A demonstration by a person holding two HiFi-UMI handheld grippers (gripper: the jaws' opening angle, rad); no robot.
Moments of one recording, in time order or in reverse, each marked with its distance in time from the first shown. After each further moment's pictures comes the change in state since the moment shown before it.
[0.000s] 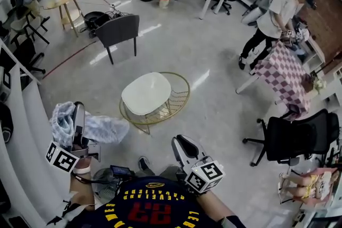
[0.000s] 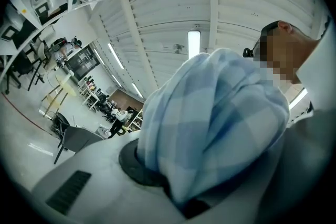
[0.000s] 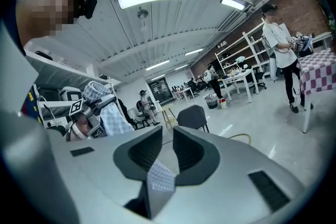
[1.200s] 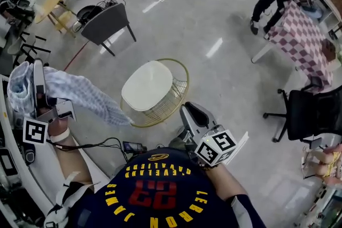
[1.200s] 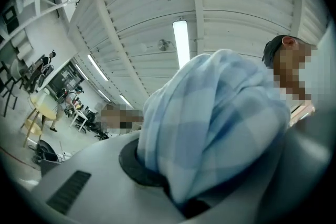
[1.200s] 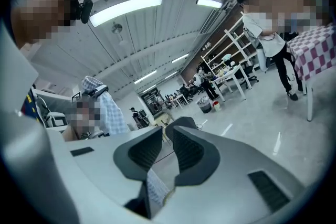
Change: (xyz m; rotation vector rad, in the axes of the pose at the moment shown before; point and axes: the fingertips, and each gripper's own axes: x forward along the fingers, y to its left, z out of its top) left arm 0.283 -0.005 0.044 0.236 -0.082 -0.099; right arm 0.088 -0.198 0.083 0.154 -0.110 -0.026
